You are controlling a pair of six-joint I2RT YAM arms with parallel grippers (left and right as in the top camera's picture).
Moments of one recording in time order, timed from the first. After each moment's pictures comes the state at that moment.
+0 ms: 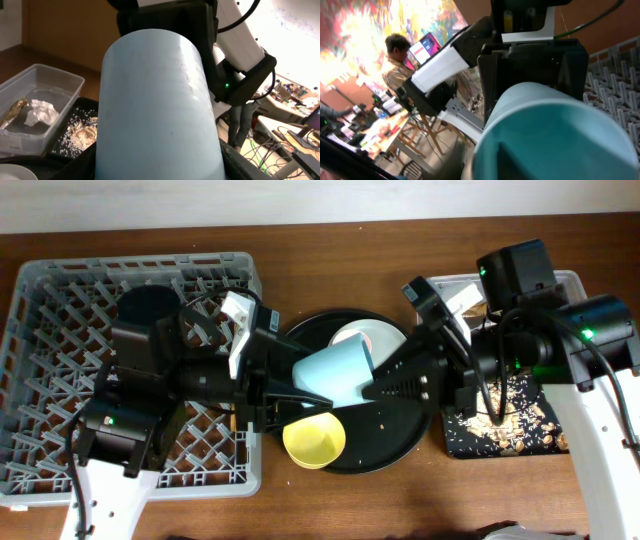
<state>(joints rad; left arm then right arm) -0.27 1.15 1.30 -0.51 1.36 -0.04 0.26 1.45 1.83 -1.56 -1.50 -0.65</state>
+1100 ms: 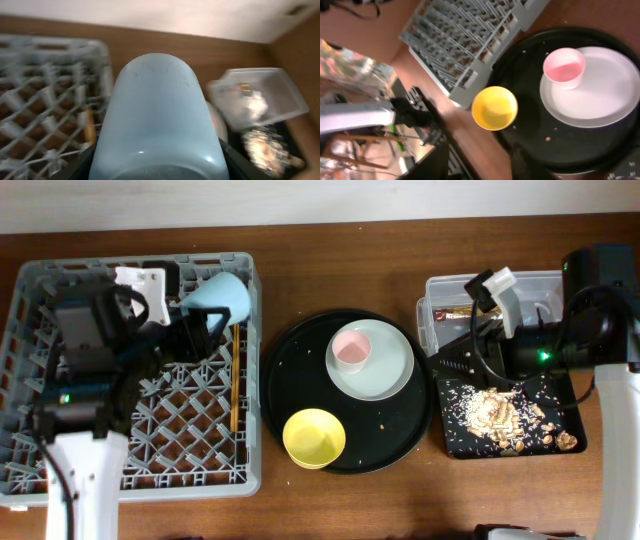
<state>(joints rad) 0.06 1.24 1.30 -0.73 0.49 -0.12 -0.09 1.45 1.80 -1.67 -0.90 -0.54</state>
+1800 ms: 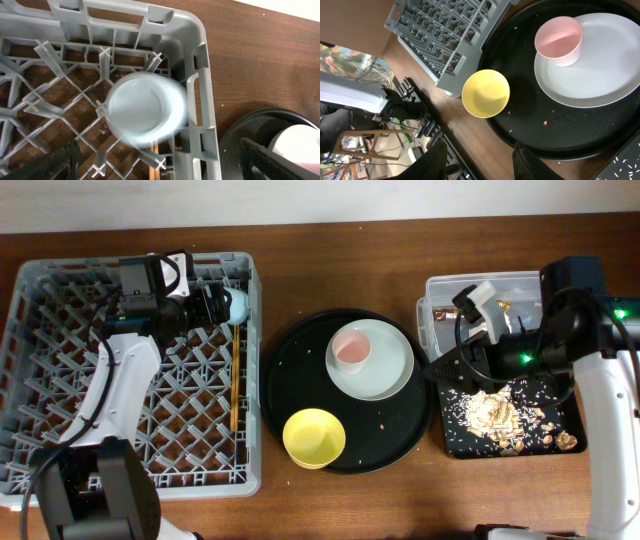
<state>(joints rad) 0.06 1.73 1.30 -0.42 0.28 -0.12 -0.09 1.46 1.63 -1.60 -0.85 -0.54</state>
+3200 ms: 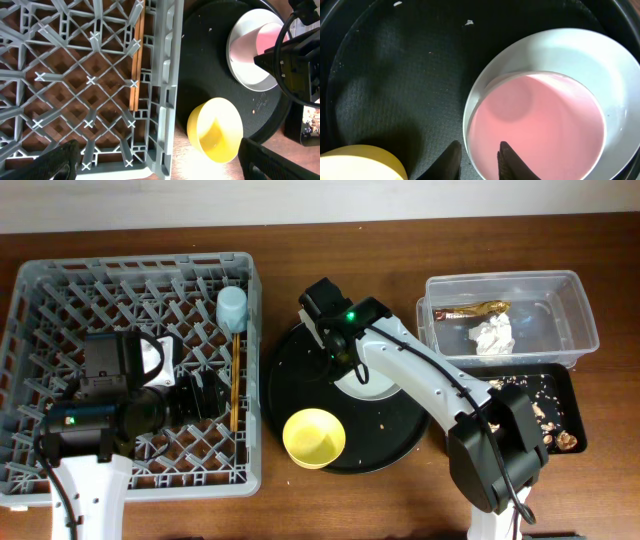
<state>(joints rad) 0.06 1.15 1.20 -1.19 0.27 -0.16 0.61 1.99 1.62 -0.98 0.04 -0.02</state>
